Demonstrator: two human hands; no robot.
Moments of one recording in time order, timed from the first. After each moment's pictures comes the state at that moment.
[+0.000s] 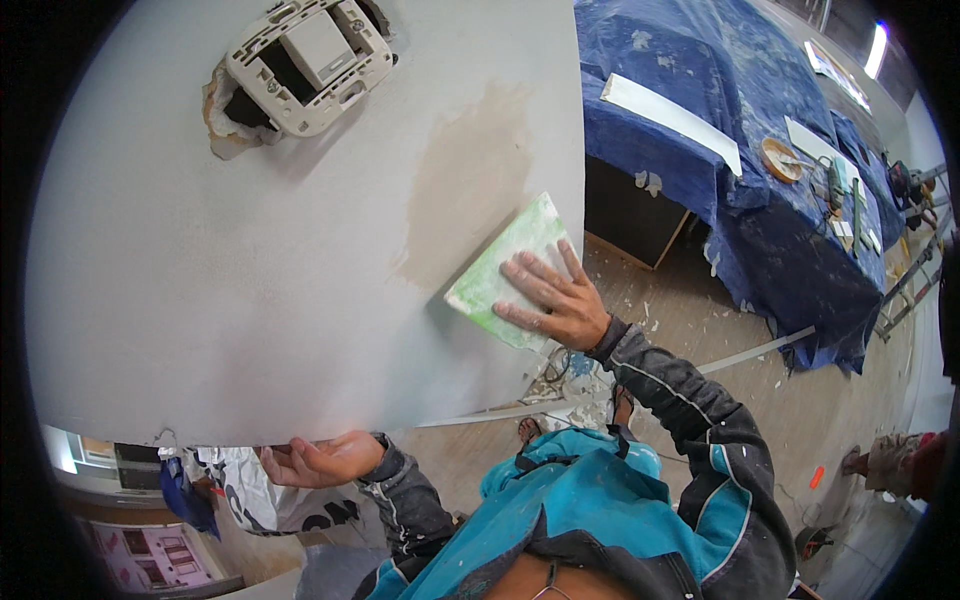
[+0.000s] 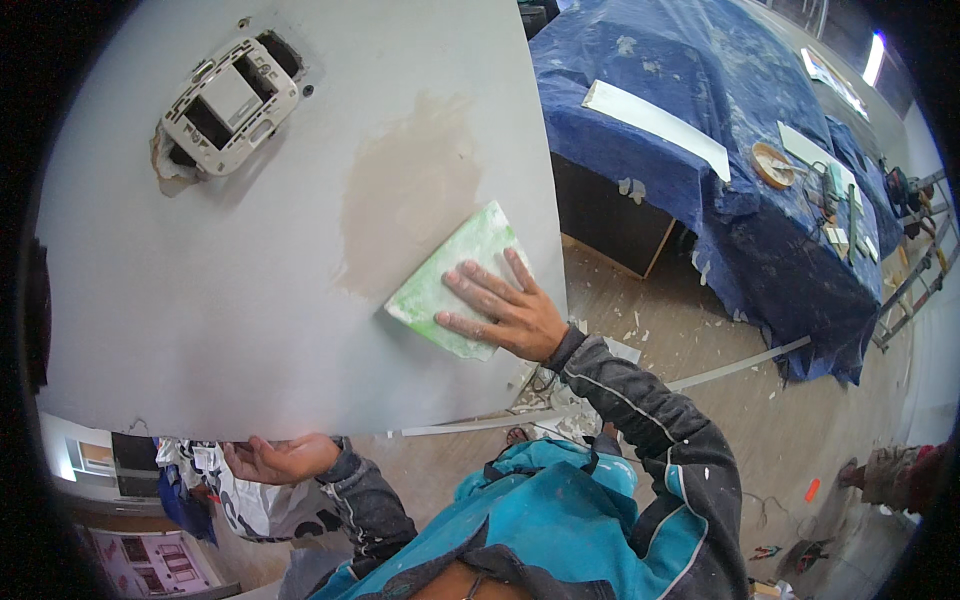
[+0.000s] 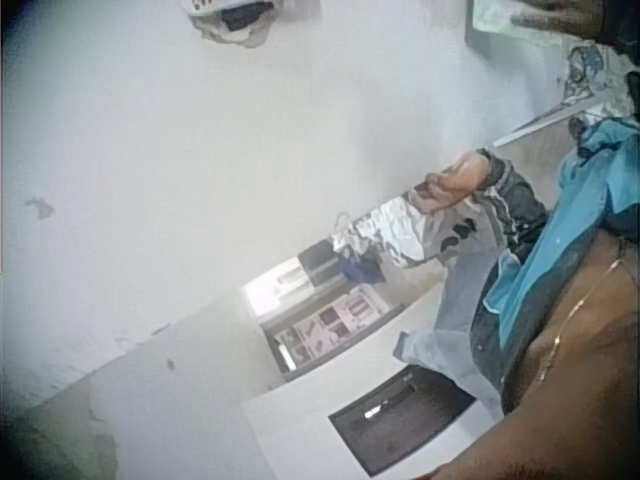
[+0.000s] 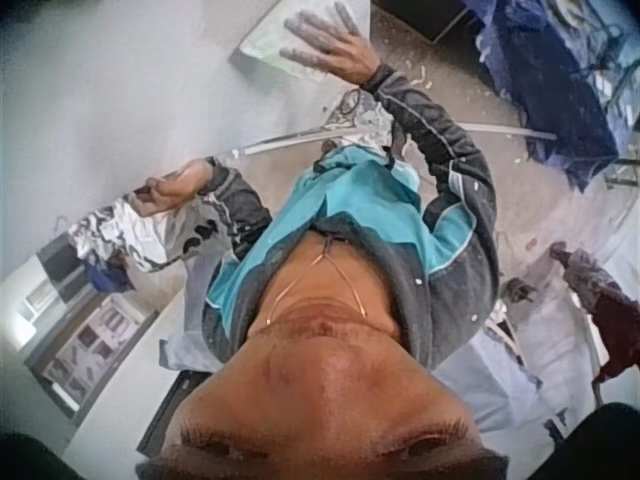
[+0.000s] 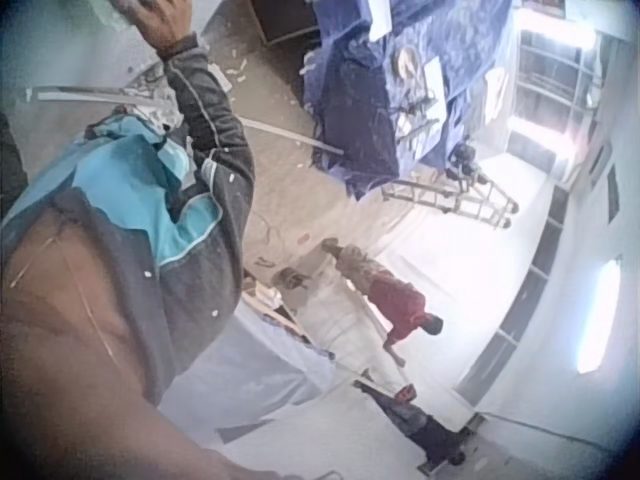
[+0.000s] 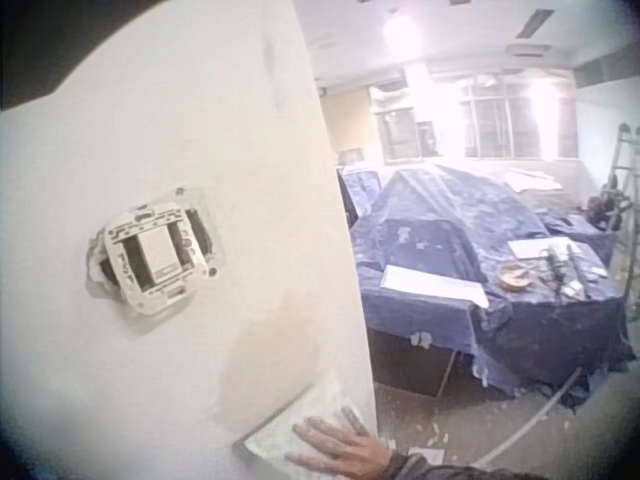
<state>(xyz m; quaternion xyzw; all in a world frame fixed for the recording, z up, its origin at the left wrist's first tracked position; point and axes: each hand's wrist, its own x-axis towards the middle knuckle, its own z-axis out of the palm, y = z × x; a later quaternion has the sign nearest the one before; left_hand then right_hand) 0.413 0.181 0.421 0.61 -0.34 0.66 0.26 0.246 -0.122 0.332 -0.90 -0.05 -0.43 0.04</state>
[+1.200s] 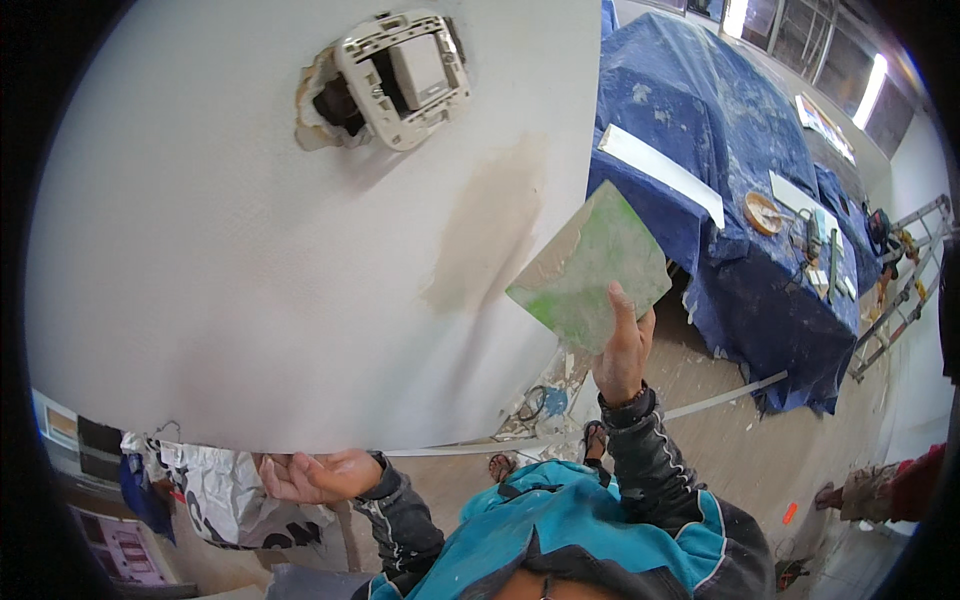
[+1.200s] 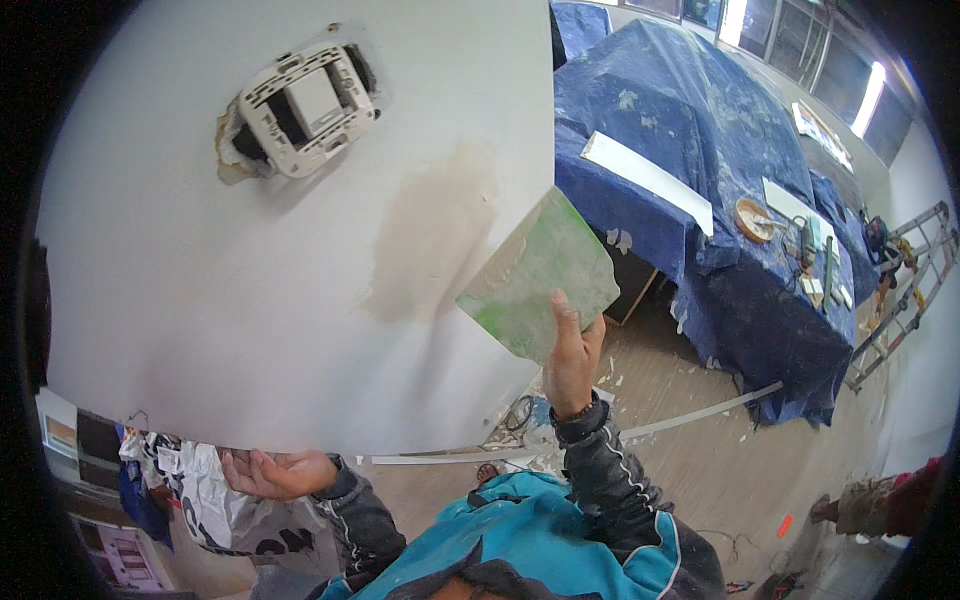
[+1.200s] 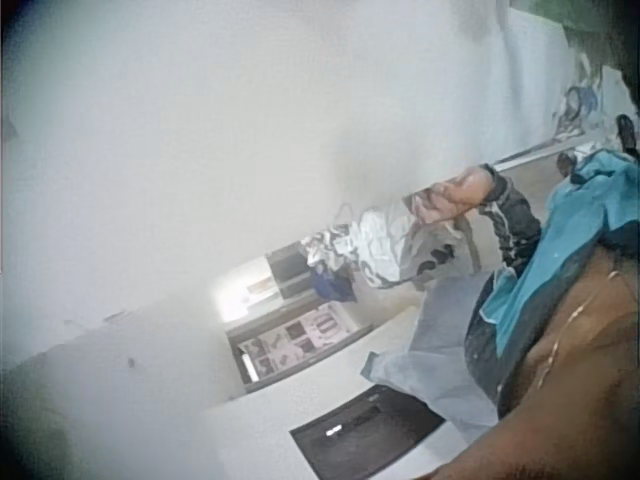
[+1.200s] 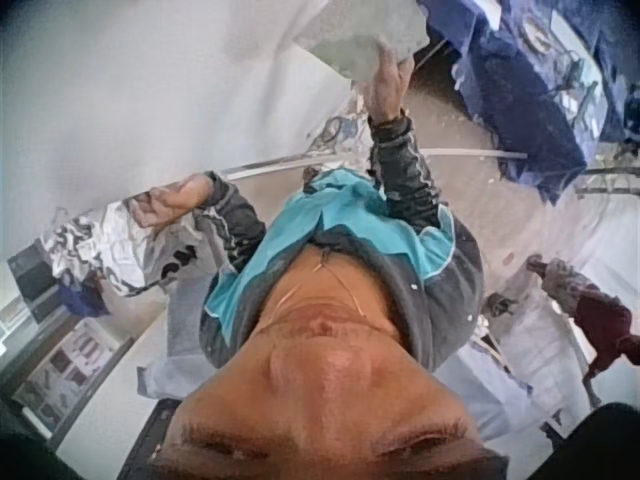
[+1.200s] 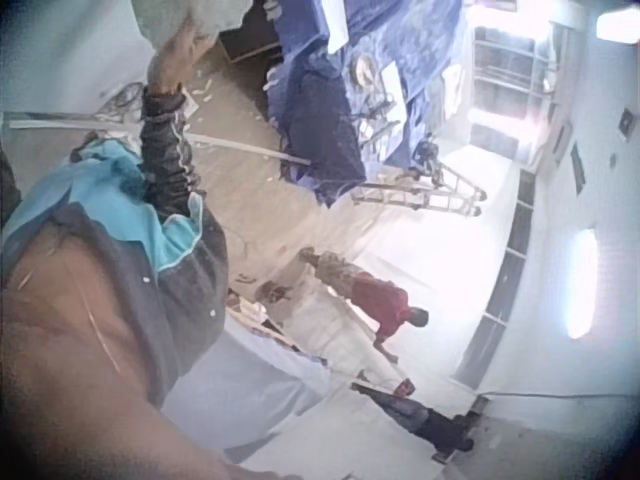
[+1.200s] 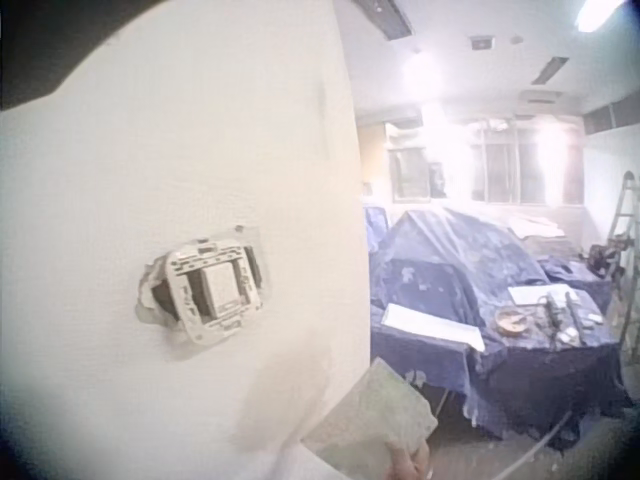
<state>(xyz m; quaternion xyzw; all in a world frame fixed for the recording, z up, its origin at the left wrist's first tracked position) 0.412 0.177 0.413 0.63 -0.27 0.68 0.25 0.225 -0.100 0.392 -0.35 0.22 -0.57 0.72</state>
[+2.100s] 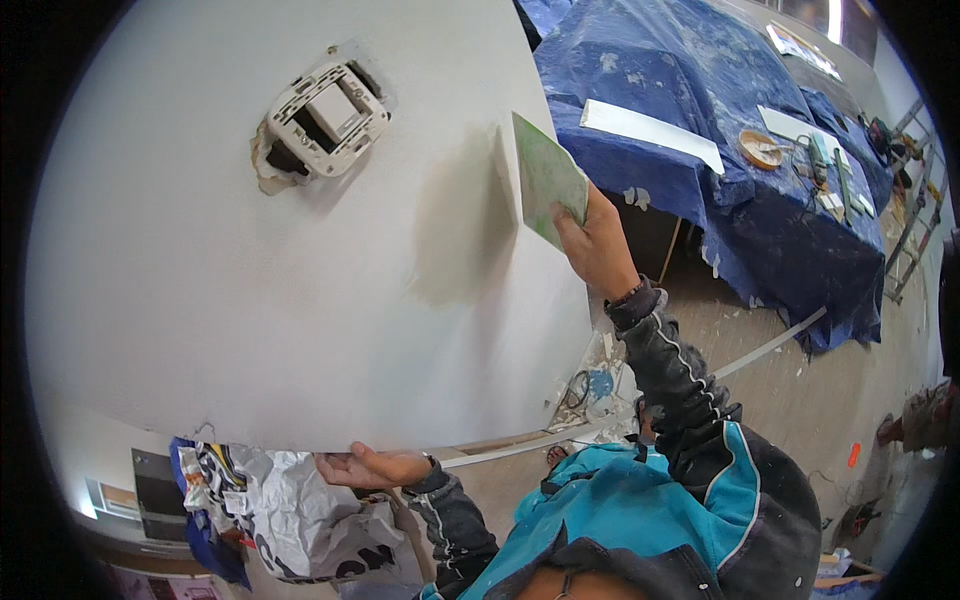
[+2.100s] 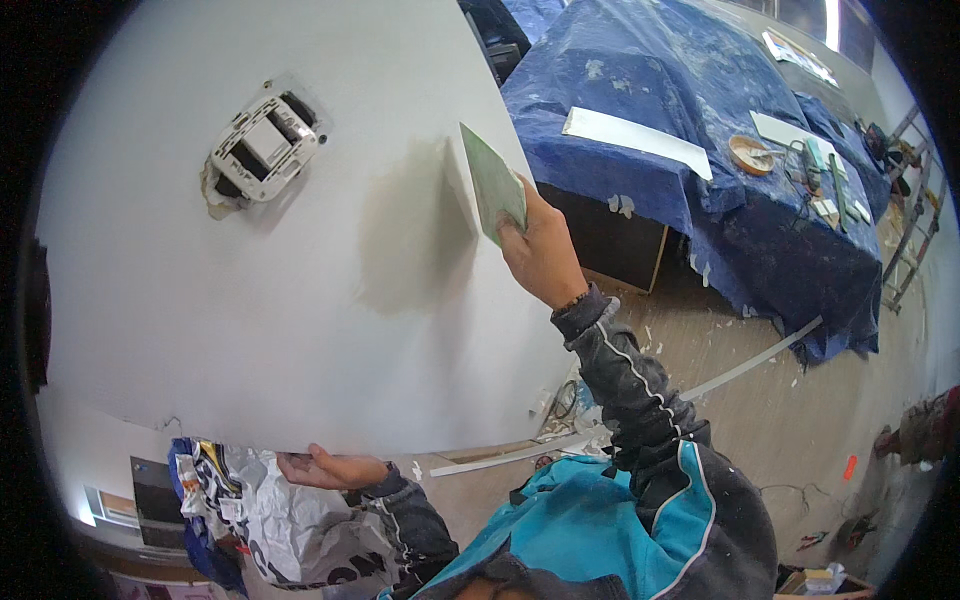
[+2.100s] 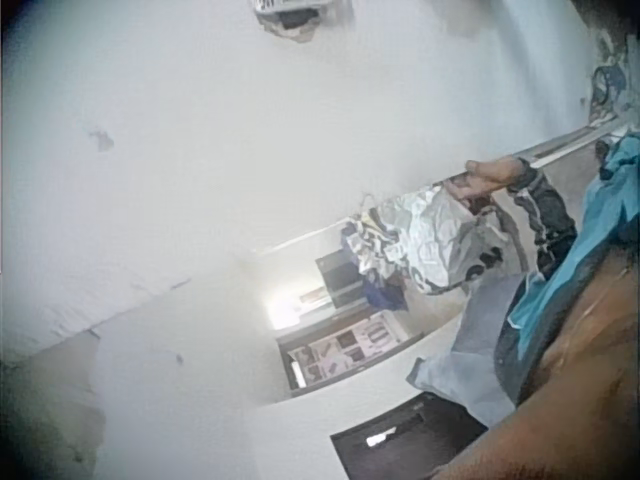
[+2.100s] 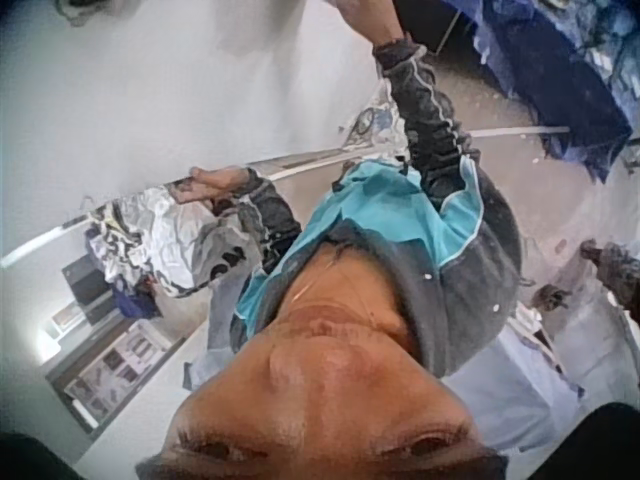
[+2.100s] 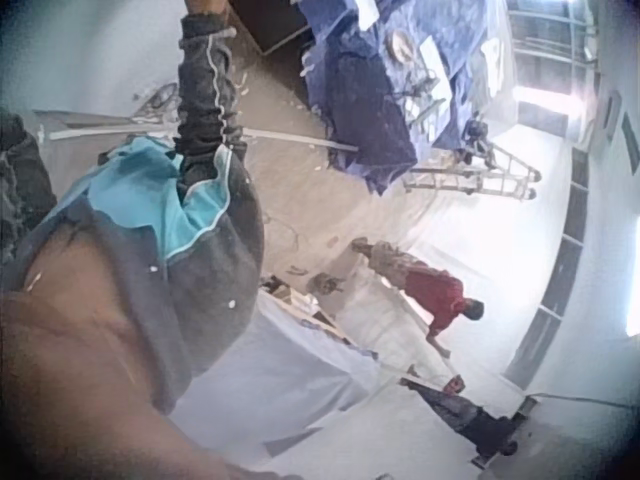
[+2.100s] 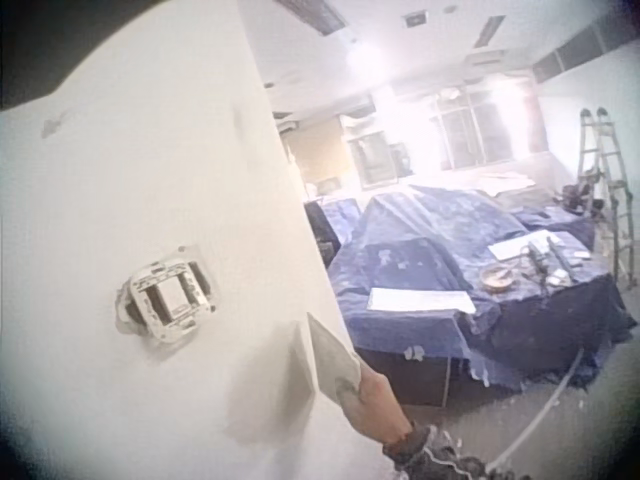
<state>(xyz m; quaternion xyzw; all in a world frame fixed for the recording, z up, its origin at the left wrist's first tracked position) 0.383 0.151 0.393 0.55 -0.21 0.43 0.68 0.244 -0.157 0.438 -0.70 0.17 -0.55 0.43</state>
